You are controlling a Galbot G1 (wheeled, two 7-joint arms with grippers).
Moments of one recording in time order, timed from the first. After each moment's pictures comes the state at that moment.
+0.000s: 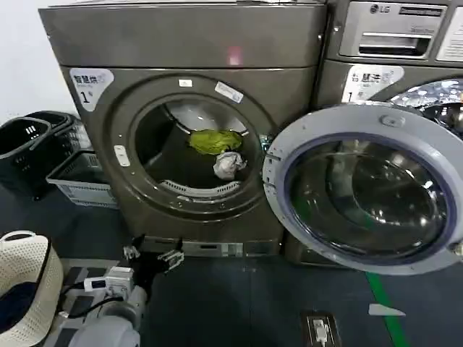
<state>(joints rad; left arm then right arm) 1.36 -1.48 -0.49 -2.32 0.03 0.74 0.01 -1.70 1.04 2.51 1.52 0.53 -0.09 0.05</state>
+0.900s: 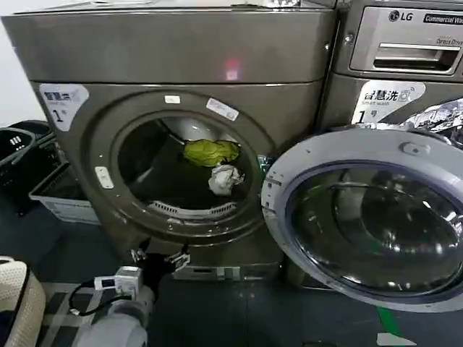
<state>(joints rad) 1.35 -1.50 -0.48 -2.27 0.03 0.74 0.00 -1.70 1.04 2.51 1.52 0.53 -0.09 0.05</state>
